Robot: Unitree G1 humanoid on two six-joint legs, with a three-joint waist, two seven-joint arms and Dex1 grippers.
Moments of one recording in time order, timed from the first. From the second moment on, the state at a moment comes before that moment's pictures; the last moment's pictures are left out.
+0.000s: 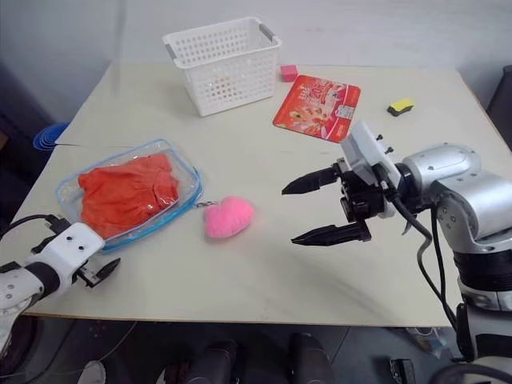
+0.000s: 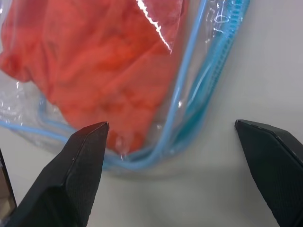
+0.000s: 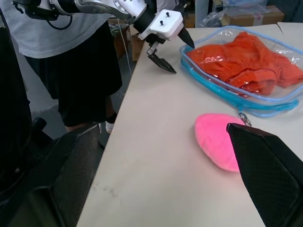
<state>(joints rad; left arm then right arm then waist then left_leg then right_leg) 0.26 0.96 0.30 -0.54 -0.01 0.65 -0.43 -0.73 -0.87 0.03 -0.22 0.71 0.68 1.44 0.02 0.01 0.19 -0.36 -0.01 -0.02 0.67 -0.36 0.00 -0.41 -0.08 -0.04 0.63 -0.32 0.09</state>
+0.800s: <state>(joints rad) 0.00 0.96 0.12 -0.16 0.13 0.03 -0.55 -0.54 -0.89 -0.04 -0.18 0.59 0.59 1.28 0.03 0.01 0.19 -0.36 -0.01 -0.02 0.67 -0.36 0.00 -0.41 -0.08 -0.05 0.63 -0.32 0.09</state>
